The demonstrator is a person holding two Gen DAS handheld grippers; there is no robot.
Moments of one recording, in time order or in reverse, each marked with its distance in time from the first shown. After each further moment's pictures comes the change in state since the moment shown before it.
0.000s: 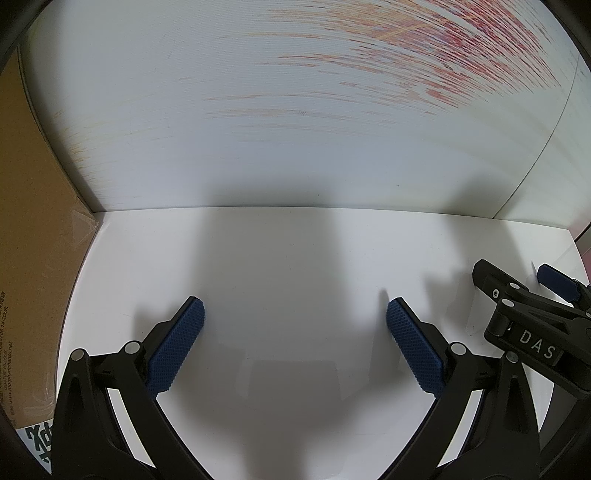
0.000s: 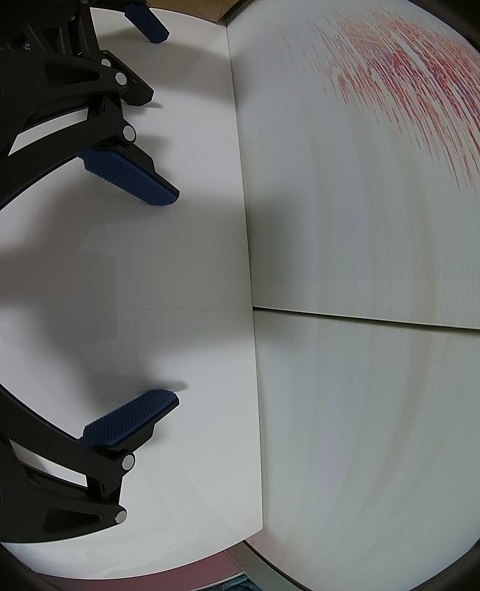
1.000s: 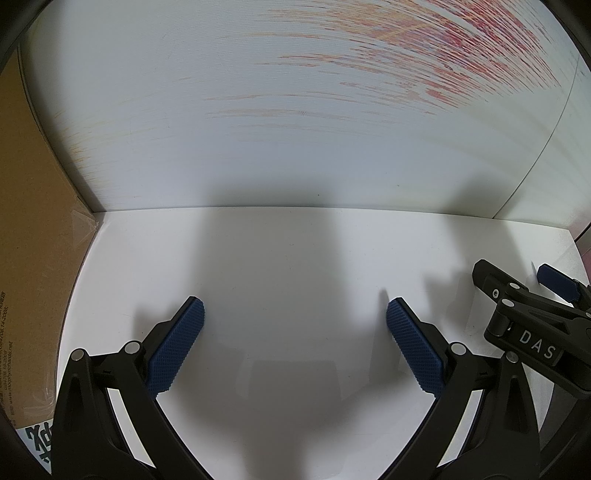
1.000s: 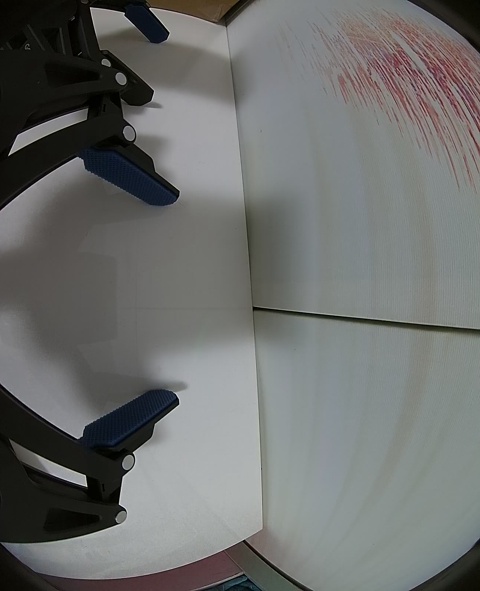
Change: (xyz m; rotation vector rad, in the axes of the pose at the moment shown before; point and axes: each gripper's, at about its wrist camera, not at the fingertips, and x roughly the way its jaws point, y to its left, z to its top) left arm 0.001 -0.001 0.001 0.001 0.000 0.000; right arm -0.001 -0.001 0.000 0.000 0.000 0.000
